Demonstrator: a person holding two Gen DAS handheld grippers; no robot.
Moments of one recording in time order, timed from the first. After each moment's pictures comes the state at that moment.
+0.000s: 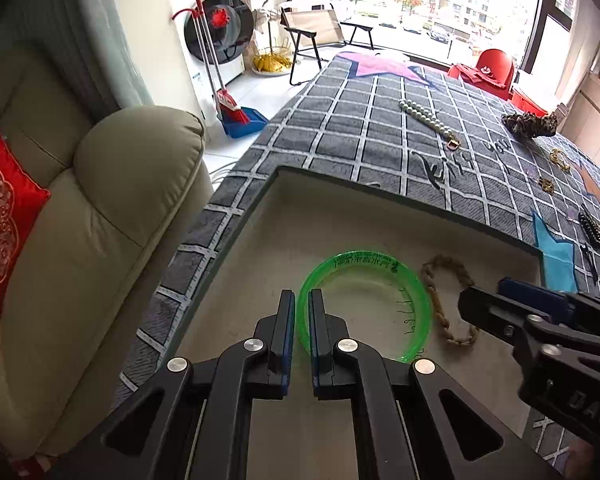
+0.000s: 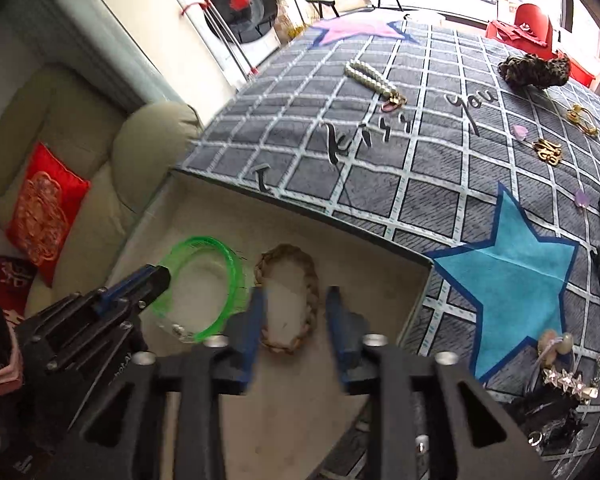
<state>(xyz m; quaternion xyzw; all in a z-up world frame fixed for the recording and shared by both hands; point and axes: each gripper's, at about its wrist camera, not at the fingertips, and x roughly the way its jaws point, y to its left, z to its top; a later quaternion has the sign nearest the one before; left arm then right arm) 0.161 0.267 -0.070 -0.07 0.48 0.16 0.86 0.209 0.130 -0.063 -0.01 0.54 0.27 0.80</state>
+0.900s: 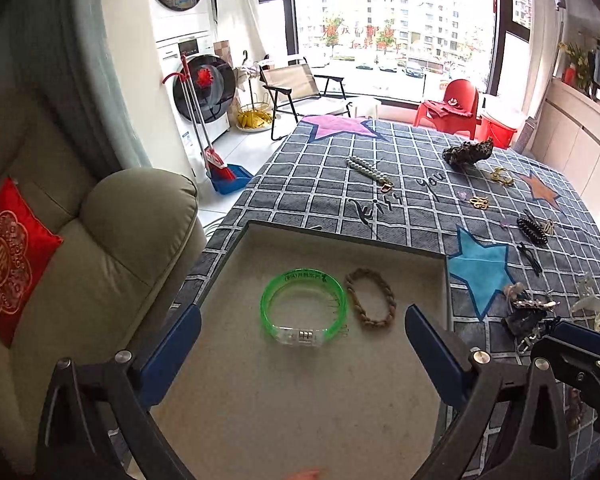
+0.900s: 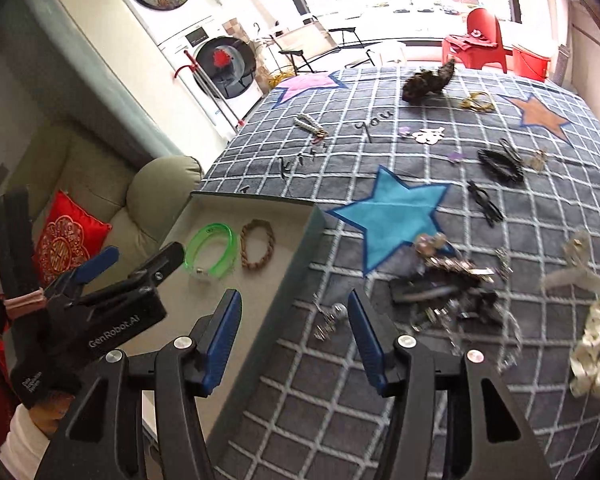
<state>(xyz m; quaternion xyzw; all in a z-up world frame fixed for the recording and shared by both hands) 0.107 0.216 -0.008 -0.03 0.40 0.14 0.91 0.122 0.016 0.000 0.06 0.49 0.24 0.84</state>
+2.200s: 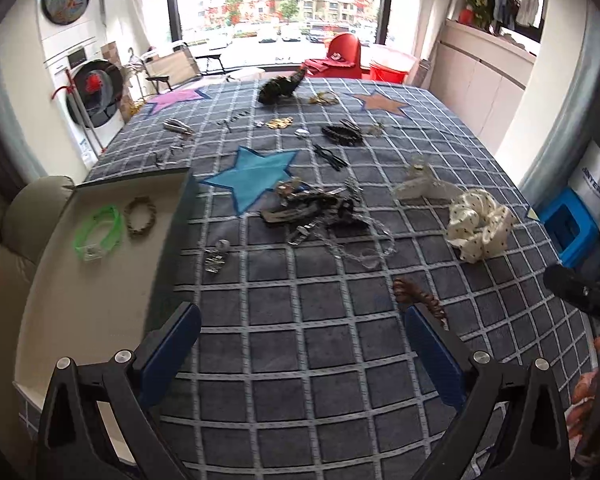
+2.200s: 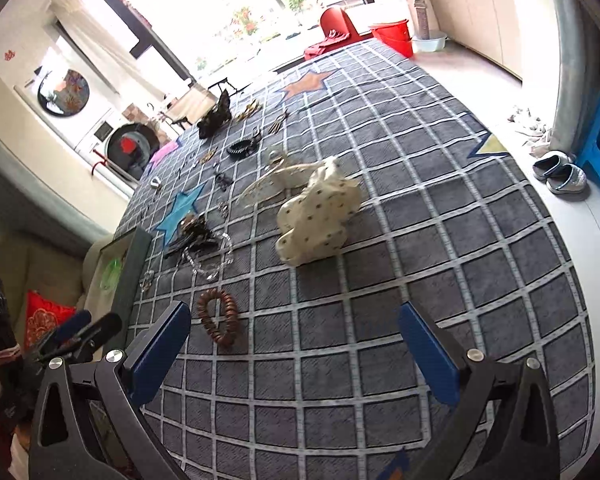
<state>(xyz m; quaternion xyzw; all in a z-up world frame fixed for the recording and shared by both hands) 0.048 0.018 -0.022 0.01 0.46 -0.05 0.89 0.028 -0.248 -0.021 0.20 0.44 0.08 0.88</state>
